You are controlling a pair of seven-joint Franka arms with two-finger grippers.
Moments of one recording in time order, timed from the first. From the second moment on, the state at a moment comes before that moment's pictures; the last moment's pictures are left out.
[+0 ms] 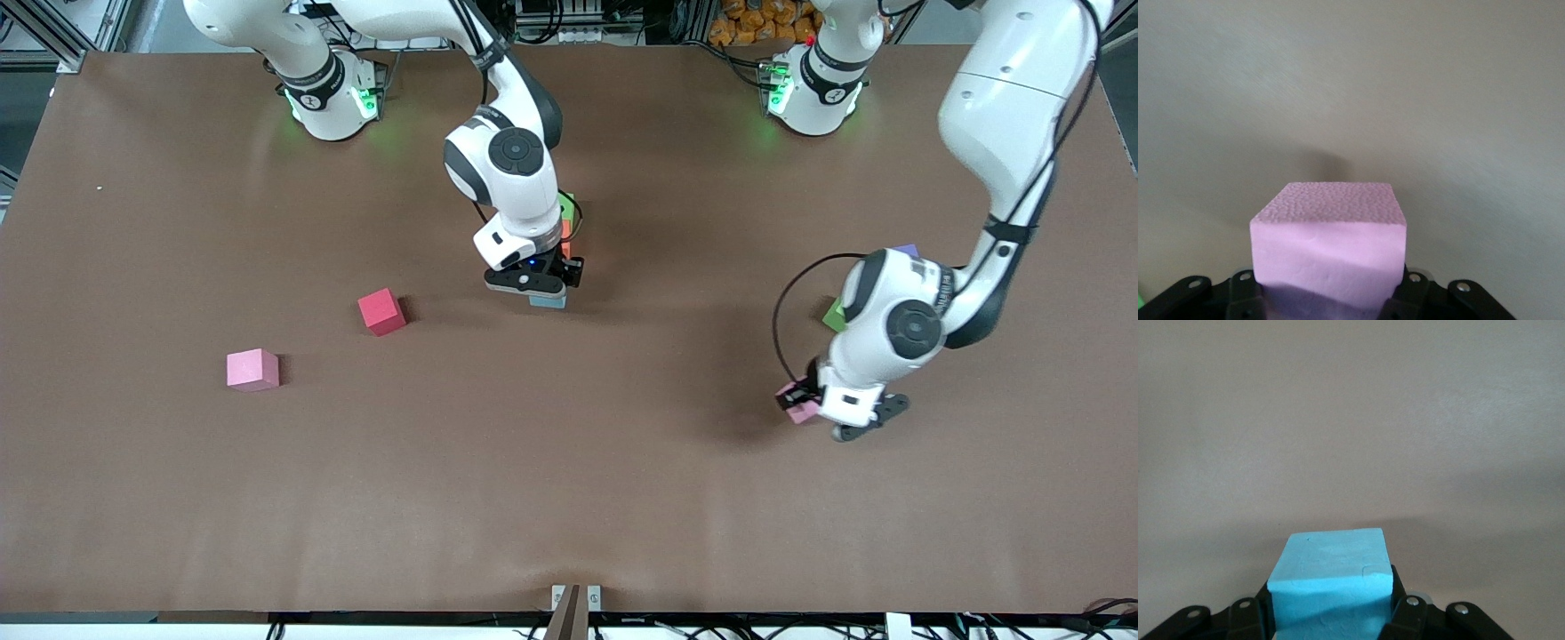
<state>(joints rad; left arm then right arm) 0.11 0.63 -0.38 -1.78 0.28 2.38 -0.89 1.02 0.51 -0.22 -1.85 0.09 2.45 0.94</state>
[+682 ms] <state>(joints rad) 0.01 0.62 -0.38 -1.78 0.28 2.34 -1.00 1.03 0.56 -0.21 -1.84 0.13 2.44 0.88</state>
